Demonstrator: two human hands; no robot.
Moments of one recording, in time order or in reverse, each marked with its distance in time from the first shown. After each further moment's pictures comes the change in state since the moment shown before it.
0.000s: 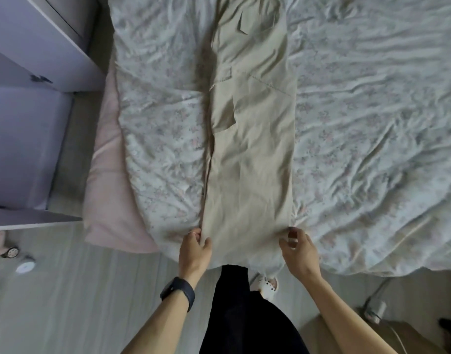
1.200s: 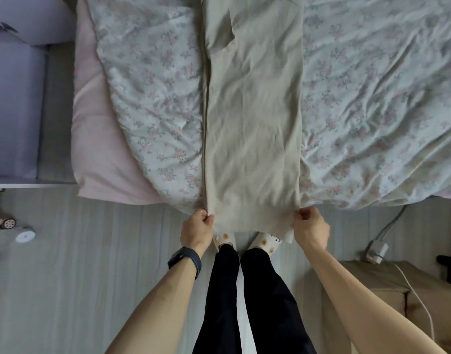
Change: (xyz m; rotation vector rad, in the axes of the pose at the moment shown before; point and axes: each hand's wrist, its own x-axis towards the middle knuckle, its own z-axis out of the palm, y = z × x) left_hand -0.036 -0.116 0.033 0.208 -0.032 -0.063; right_hand -0.057 0.103 0.067 0.049 0.204 0.334
